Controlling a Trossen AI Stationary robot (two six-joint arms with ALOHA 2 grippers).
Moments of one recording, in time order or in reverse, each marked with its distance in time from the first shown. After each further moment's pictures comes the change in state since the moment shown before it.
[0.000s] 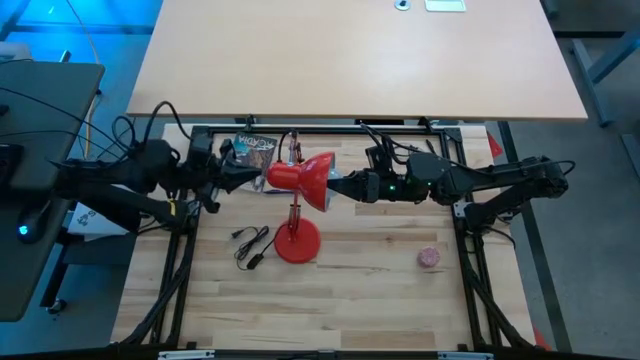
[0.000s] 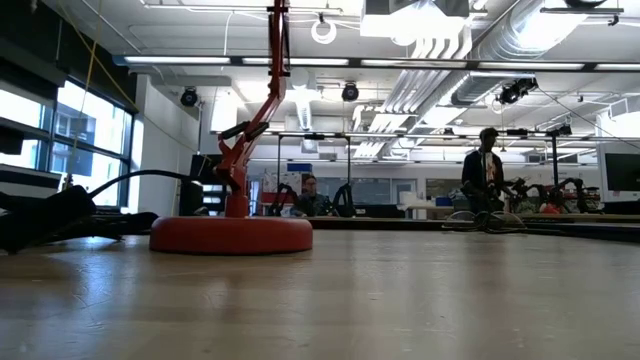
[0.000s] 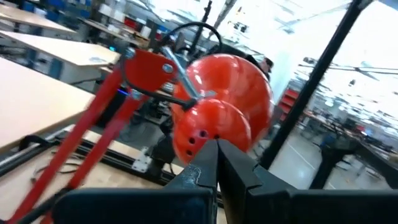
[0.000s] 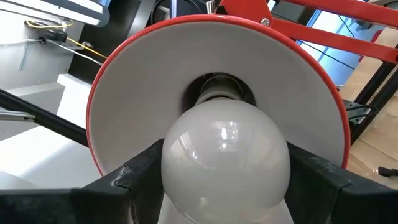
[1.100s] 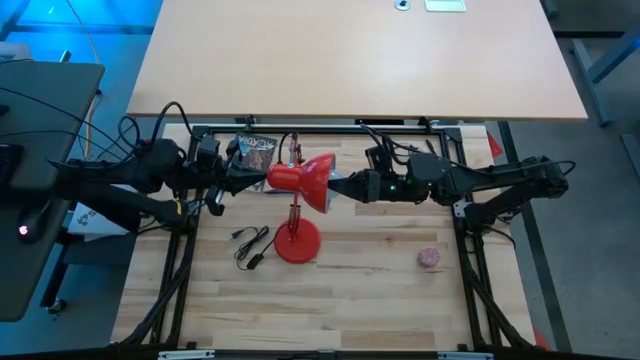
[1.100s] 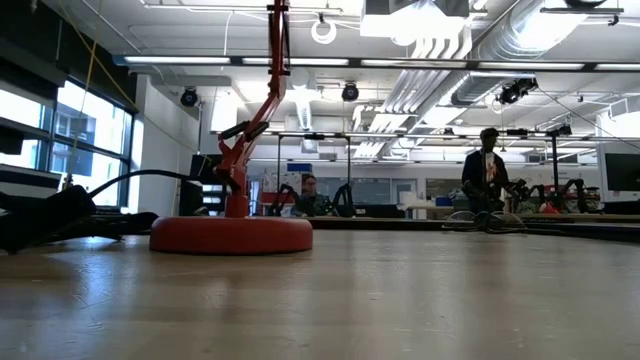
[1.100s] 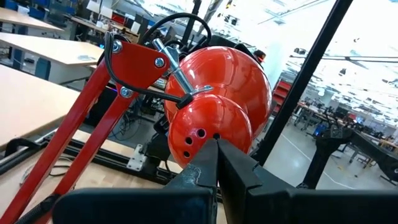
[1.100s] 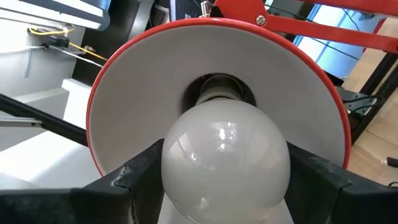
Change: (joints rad) left arm 0.019 0.041 0.000 0.028 0.076 0.026; right arm 0.000 -0.001 -0.001 0.001 -0.006 0.051
